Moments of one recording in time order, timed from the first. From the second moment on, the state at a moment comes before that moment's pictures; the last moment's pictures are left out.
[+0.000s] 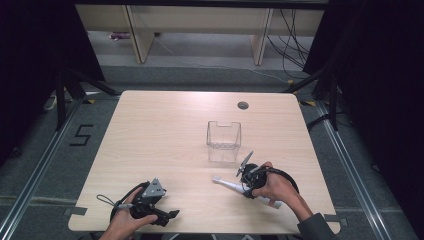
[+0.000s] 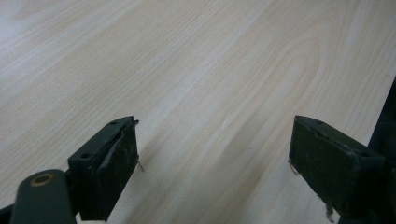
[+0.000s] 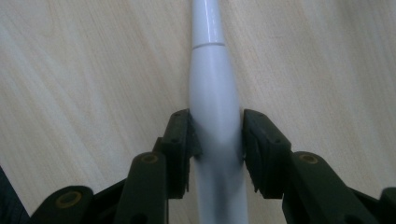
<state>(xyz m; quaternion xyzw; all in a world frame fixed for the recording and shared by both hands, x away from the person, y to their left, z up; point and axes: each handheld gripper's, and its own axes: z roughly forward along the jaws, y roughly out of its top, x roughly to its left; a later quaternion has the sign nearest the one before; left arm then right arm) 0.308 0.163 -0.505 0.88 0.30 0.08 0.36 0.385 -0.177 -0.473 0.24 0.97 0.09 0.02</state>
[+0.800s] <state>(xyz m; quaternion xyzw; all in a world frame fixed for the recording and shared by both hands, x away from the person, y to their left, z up) 0.308 0.163 -0.505 0.88 0.30 0.08 0.36 0.385 -0.170 -0.474 0.22 0.97 0.04 0.03</state>
